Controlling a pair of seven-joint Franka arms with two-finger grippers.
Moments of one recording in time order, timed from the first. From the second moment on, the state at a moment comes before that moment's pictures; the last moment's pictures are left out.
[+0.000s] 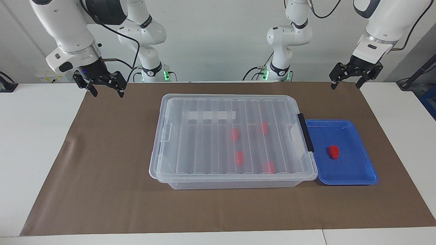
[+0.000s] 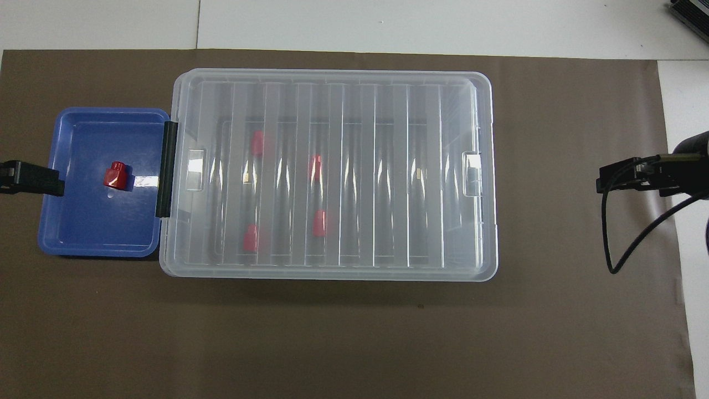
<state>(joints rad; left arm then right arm) -0.01 -0.07 -0.02 -1.61 0.02 1.56 0.04 0.12 -0.03 -0.11 -1.64 -0.01 1.59 0.08</state>
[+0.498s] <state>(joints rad) -0.01 -0.07 -0.02 -1.61 0.02 1.56 0.04 0.14 -0.03 -0.11 -1.67 0.00 1.67 0.16</state>
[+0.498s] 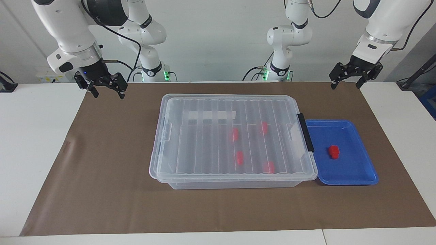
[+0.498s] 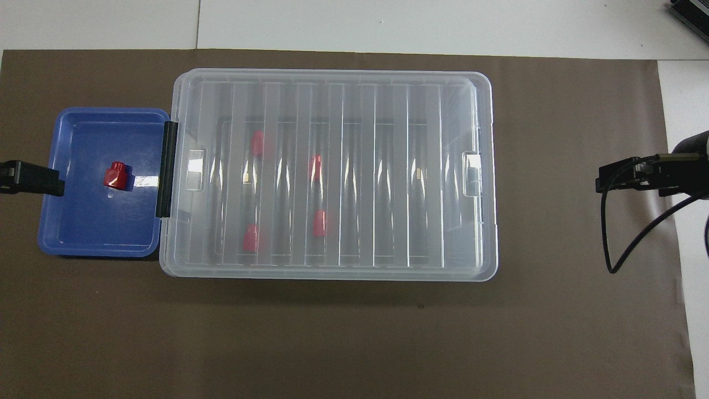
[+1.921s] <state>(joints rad) -0.01 -0.10 -0.01 -1.75 0.02 1.70 0.04 0.29 0.12 -0.11 -1.85 0.03 2.01 0.19</state>
